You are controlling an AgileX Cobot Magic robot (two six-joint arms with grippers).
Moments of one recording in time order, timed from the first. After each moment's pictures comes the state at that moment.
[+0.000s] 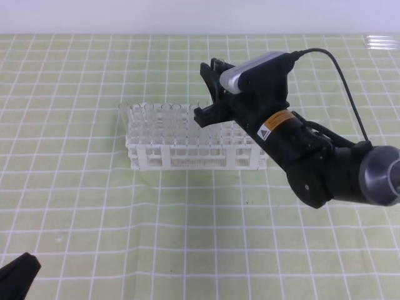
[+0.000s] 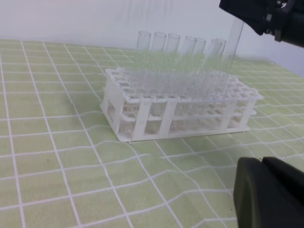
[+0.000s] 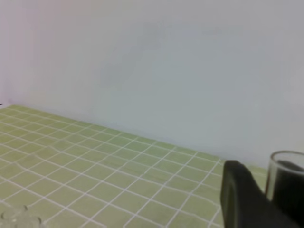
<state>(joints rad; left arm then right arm) -0.65 0.06 0.02 0.76 0.17 -0.93 0.62 1.89 -1.06 -0.03 -0.84 0.06</state>
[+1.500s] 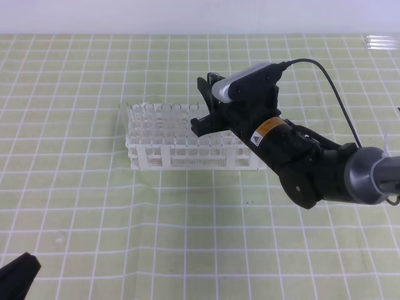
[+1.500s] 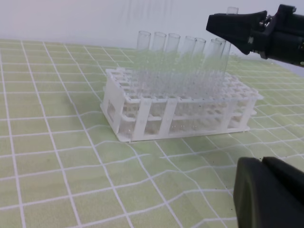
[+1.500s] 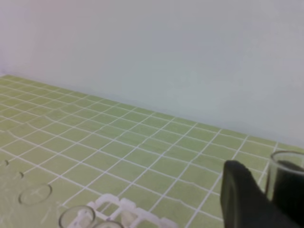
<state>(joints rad) -0.65 0.05 0.01 0.76 0.17 -0.93 0.62 1.96 -1.09 -0.03 -0.80 0.05</state>
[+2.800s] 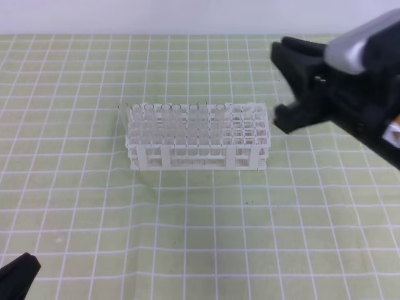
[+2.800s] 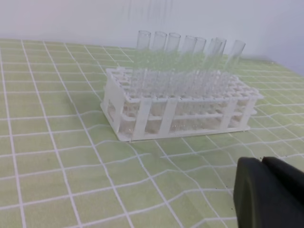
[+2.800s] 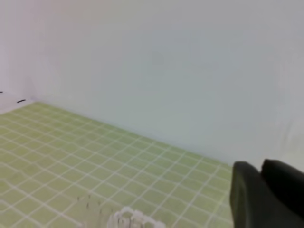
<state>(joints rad) -0.65 0.05 0.01 0.76 0.17 -0.93 0.62 1.23 -0.78 -0.04 -0.43 0.04</state>
